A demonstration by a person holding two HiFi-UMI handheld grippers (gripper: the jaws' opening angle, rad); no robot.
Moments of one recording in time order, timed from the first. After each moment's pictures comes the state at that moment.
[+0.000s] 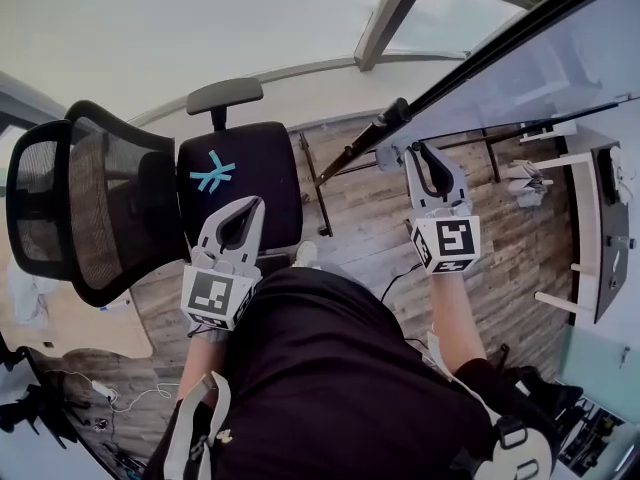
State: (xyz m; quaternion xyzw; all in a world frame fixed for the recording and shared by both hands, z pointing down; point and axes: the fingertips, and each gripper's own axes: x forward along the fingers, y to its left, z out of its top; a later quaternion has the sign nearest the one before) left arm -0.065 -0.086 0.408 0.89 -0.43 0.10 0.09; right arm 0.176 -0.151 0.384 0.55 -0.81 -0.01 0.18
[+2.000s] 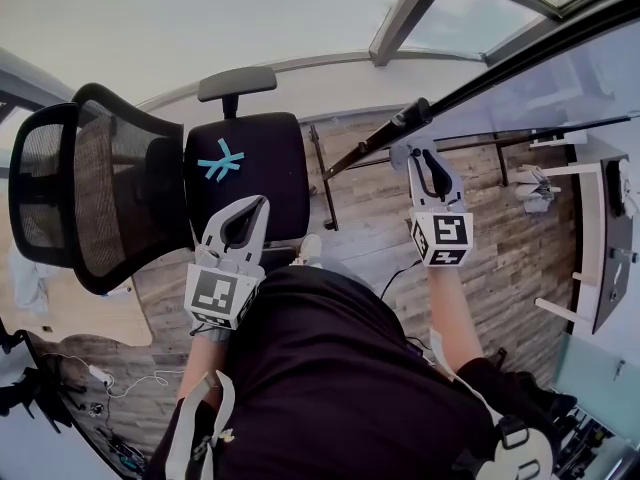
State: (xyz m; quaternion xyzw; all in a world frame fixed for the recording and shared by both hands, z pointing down) left arm -0.080 -0.078 0.420 0.88 -0.44 0.11 0.10; right arm 0.181 -0.155 0.452 0.56 -0.80 0.04 0.22
